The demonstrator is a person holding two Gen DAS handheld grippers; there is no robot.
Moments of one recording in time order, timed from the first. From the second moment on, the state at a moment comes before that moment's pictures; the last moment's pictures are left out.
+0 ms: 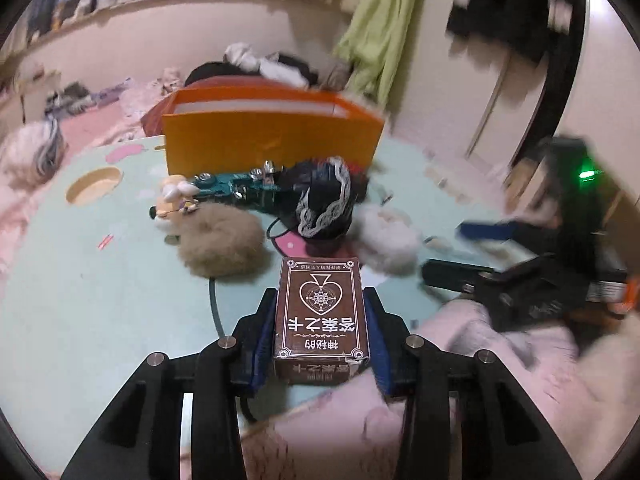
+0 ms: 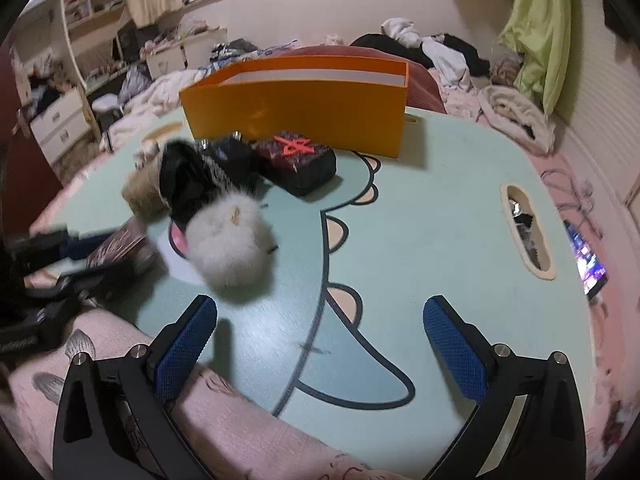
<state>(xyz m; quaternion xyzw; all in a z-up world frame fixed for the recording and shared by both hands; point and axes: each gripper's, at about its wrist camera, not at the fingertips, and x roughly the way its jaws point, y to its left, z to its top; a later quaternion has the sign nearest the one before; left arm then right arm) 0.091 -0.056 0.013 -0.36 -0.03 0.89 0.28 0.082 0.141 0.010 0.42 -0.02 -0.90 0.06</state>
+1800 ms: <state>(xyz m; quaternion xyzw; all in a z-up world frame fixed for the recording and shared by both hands) 0.050 -0.042 -0.001 -0.40 0.05 0.90 0.13 0.055 0.125 0.009 0.46 0.00 -0.89 0.05</state>
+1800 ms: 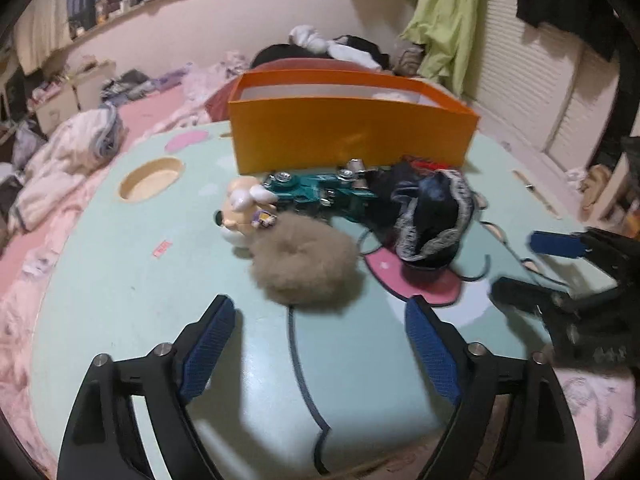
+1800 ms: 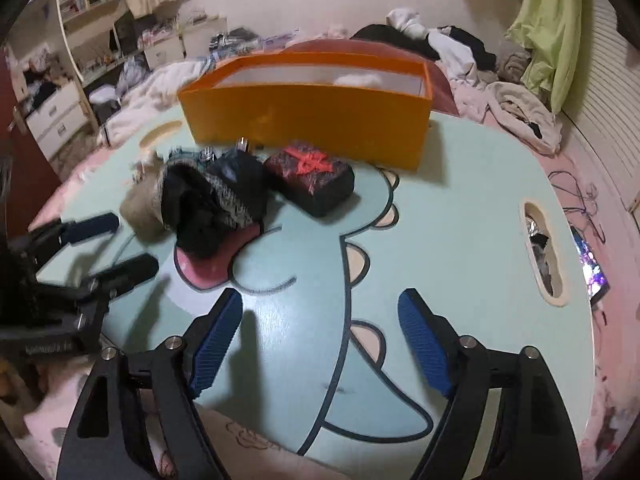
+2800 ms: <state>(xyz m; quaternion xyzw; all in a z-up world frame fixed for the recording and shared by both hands) 0.039 -0.071 0.018 -0.39 -0.03 0.91 0.13 0.061 0.125 0.006 0.44 0.01 -0.90 0.03</state>
